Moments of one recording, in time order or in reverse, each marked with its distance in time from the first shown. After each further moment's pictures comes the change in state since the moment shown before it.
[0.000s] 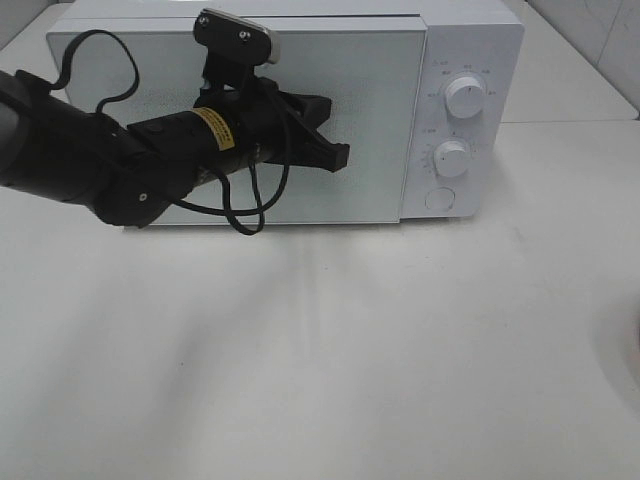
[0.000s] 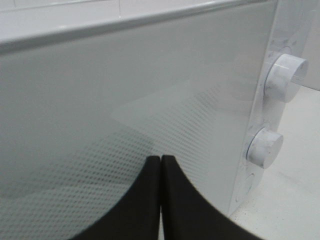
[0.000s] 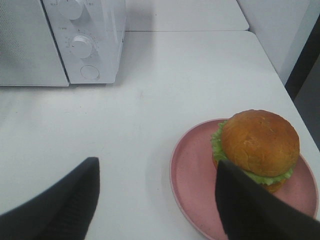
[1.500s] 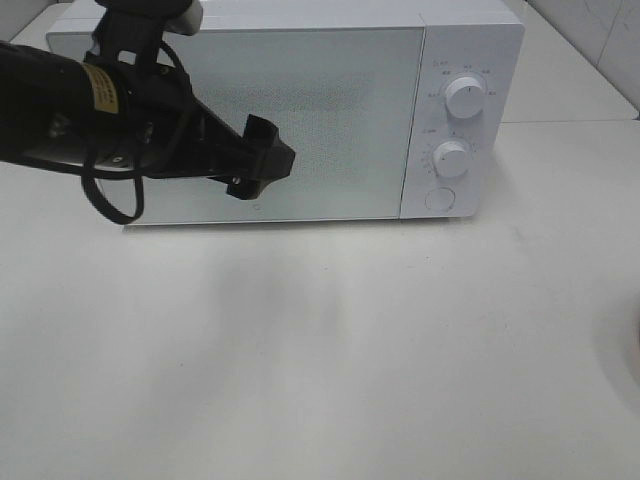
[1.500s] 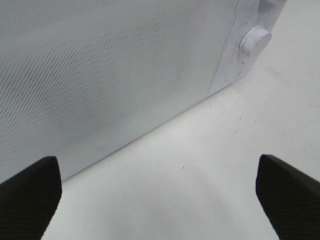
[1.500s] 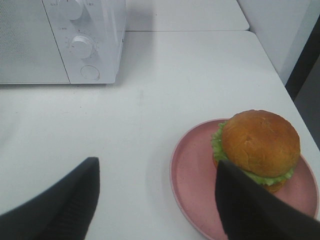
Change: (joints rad) left arm -0.054 -0.480 0.189 -0.092 0.730 -0.045; right arm 0.000 0.000 0.000 0.001 0.000 0.000
